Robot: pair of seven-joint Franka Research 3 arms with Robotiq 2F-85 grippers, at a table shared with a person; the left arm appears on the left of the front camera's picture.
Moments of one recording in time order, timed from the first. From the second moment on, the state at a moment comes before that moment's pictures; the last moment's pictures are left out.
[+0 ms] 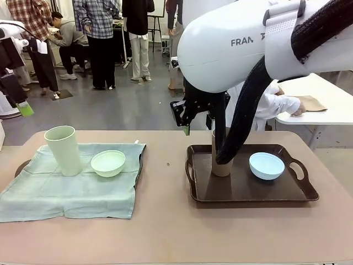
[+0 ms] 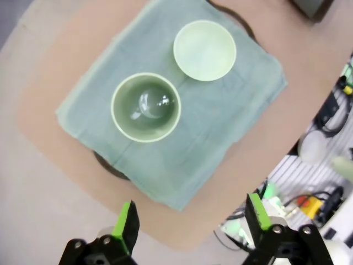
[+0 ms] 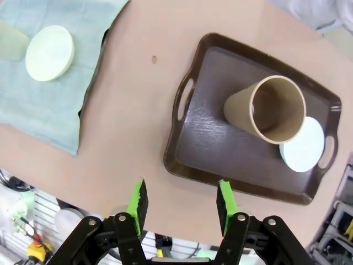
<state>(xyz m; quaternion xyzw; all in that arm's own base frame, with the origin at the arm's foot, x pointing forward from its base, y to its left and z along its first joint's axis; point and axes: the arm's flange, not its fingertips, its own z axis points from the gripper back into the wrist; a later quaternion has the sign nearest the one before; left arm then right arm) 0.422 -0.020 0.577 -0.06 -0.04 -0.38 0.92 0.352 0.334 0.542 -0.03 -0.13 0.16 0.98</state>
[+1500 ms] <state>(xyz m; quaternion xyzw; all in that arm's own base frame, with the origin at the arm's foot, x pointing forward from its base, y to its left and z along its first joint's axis) 0.412 -0.050 0.563 0.01 0.01 -0.18 0.98 0.360 0.218 0.552 0.01 -0.08 0.04 1.00</state>
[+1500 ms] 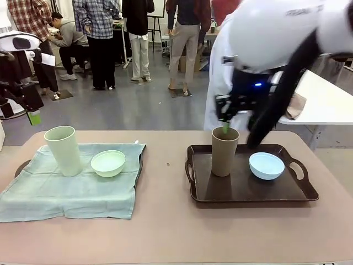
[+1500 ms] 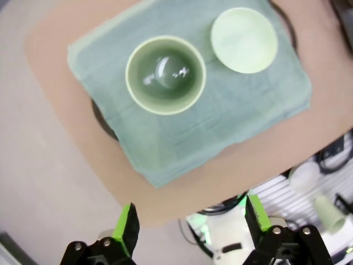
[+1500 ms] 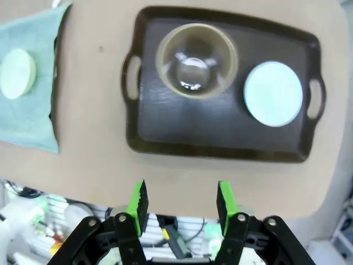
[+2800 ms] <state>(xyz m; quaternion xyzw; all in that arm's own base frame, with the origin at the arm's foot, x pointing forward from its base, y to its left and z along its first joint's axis) 0.369 0.058 0.557 -0.29 0.04 -0.16 0.94 0.310 -0.040 0.535 0.32 -0.06 0.01 0.95</state>
